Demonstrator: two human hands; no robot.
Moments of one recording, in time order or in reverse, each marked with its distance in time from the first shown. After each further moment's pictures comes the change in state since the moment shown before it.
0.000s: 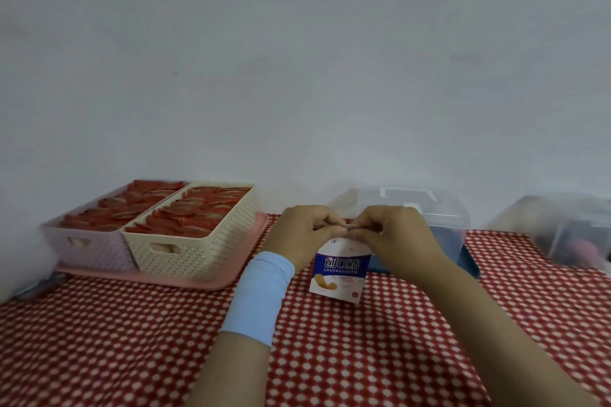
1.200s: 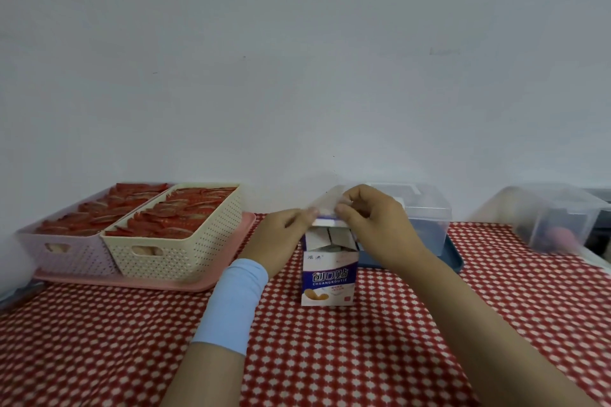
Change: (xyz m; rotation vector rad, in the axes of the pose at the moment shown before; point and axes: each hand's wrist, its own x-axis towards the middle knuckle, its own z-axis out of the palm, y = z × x) left_hand -0.010 -0.002 0.002 -0.099 0.007 -0.179; right_hand 0.000 0.001 0.000 0.319 0.091 0.016
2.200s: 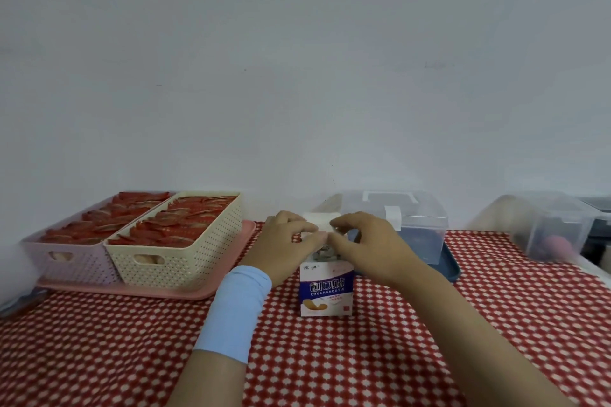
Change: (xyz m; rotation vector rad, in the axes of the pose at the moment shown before) left_hand 0.000 0.005 0.002 0.300 -0.012 0.052; right_hand -0.004 0.006 0.000 -0.299 -0.170 0.050
